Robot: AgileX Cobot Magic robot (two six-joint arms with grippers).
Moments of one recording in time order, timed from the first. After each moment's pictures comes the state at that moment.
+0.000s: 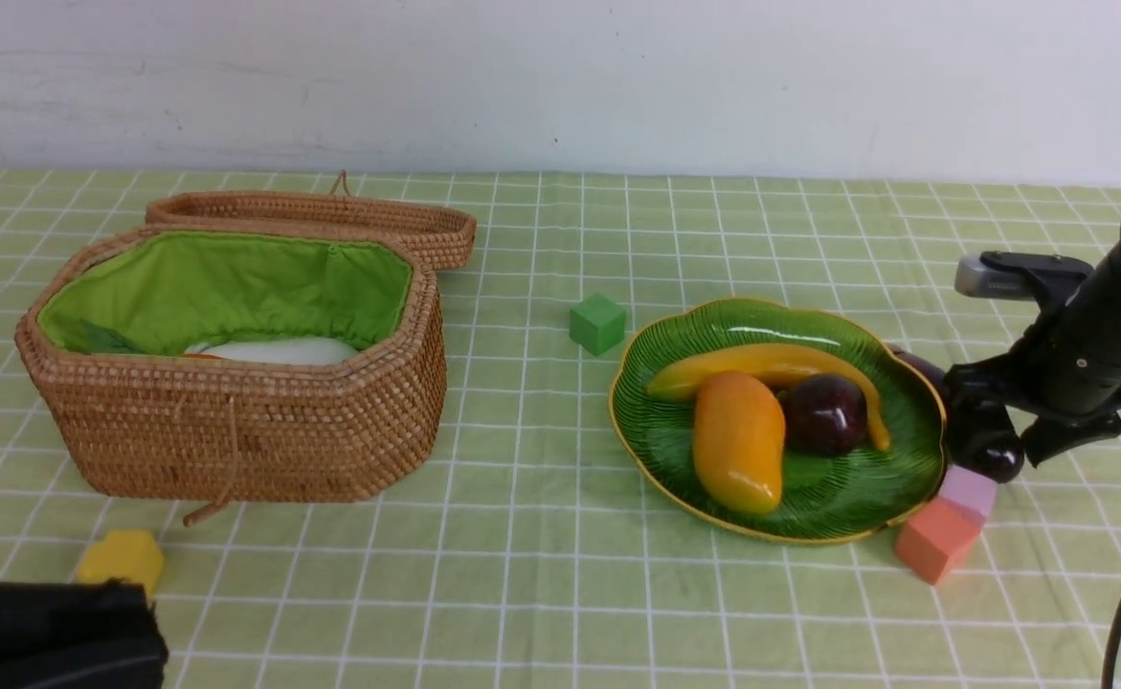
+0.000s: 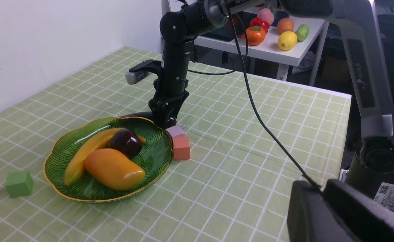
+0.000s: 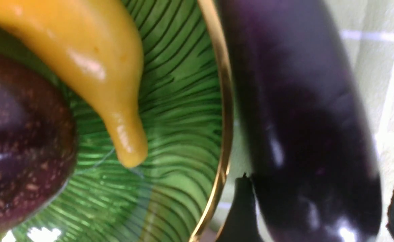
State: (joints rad) right arm -0.08 2.06 -1.52 0.22 0.87 -0.24; left arm -0.73 0.49 -0.86 -0.52 0.70 0.45
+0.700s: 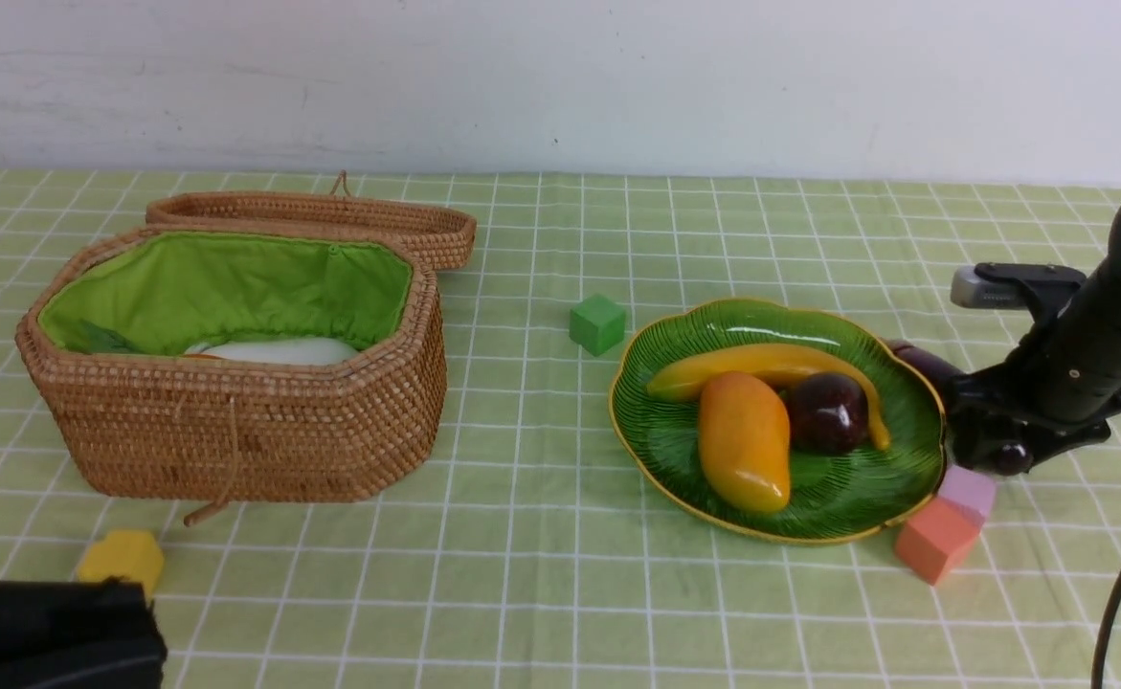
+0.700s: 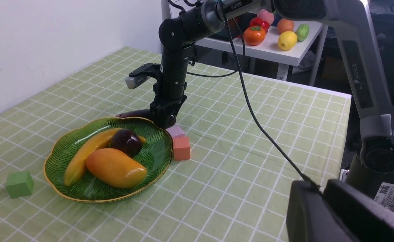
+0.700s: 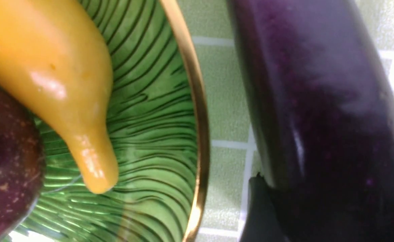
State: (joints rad) right arm -0.08 2.09 -1.52 0.19 0.85 -0.24; left arm -0.73 0.49 -0.86 -0.52 0.70 0.45
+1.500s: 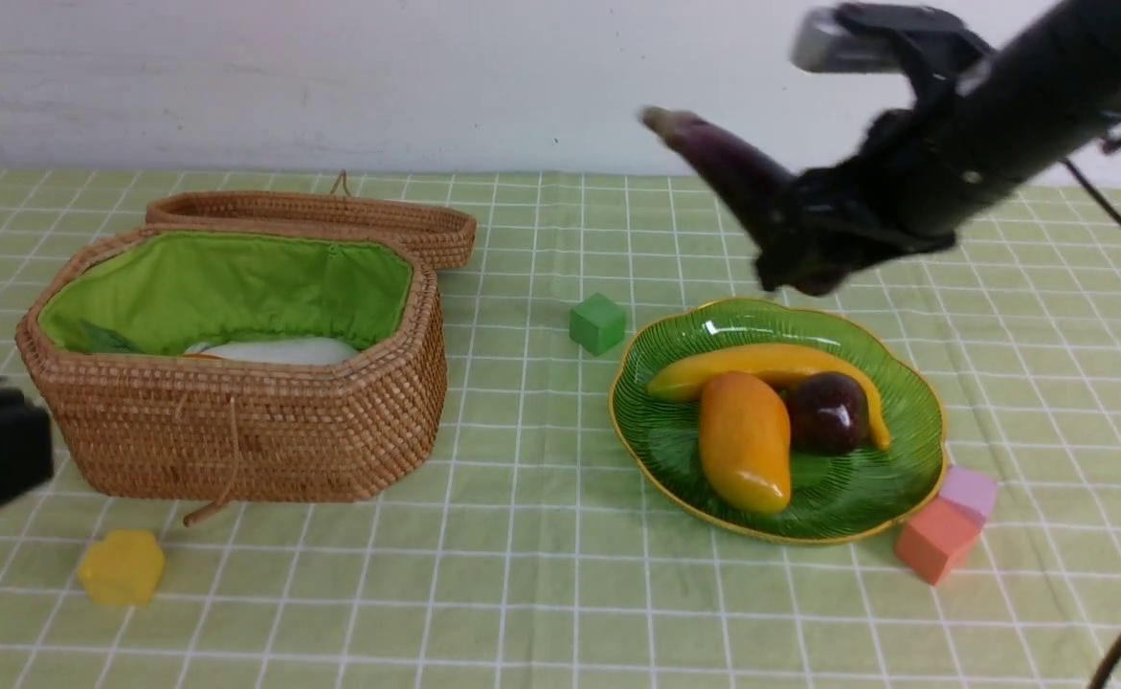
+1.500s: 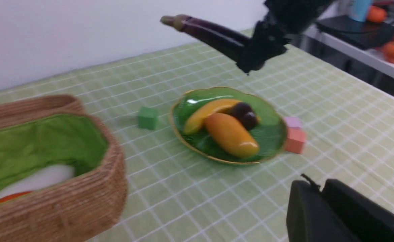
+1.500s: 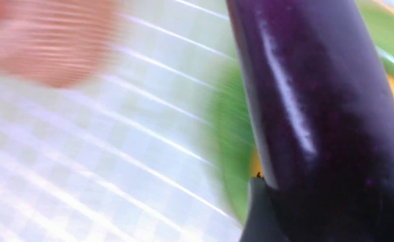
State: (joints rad) right arm 0.38 1.74 -1.71 0.36 0.98 -0.25; left arm -0.73 0.49 -0.86 0.12 0.69 -0.25
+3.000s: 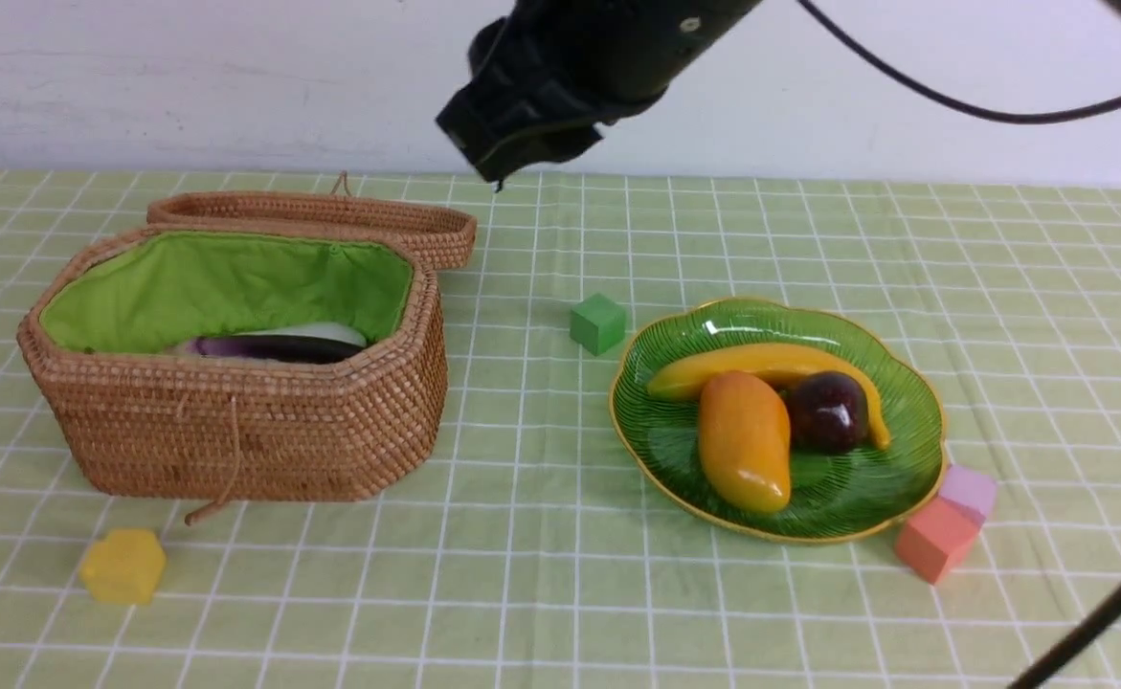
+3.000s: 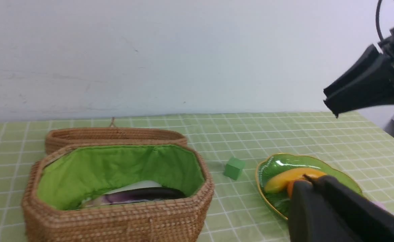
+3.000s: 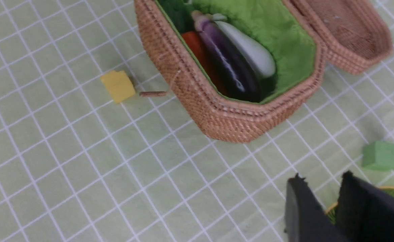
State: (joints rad) right arm 0.72 1.84 -2.23 0.11 1.25 -0.20; left arm -0.73 0.35 -0.77 0.49 0.63 -0.63
